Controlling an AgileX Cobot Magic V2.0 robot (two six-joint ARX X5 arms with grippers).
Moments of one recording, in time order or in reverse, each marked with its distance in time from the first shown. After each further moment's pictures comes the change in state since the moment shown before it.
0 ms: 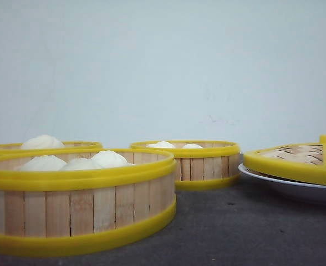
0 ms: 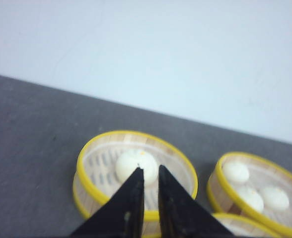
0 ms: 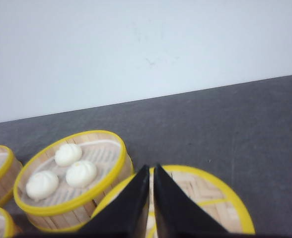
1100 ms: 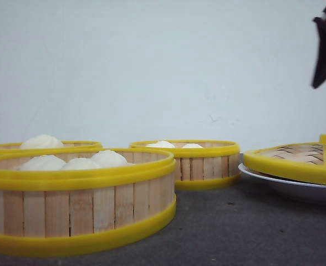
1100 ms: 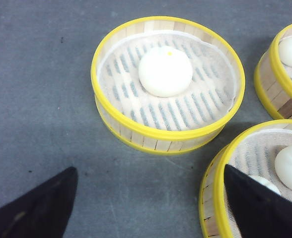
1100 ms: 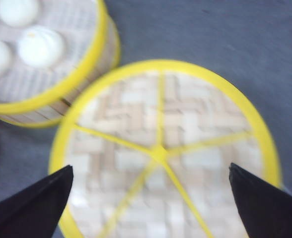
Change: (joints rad) left arm 0.000 0.541 0.275 -0.243 0.000 0.202; right arm 0.031 0.763 0.309 -0.170 -0.114 -0.151
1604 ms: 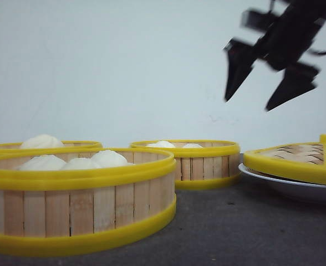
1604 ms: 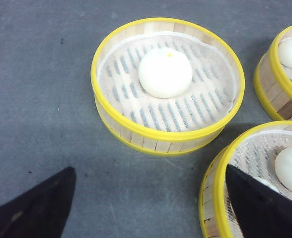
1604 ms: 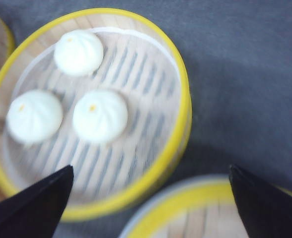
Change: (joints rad) left arm 0.000 0.000 0.000 0.003 0.000 0.000; right arm 0.140 0.604 0.473 0.051 -0.004 0.005
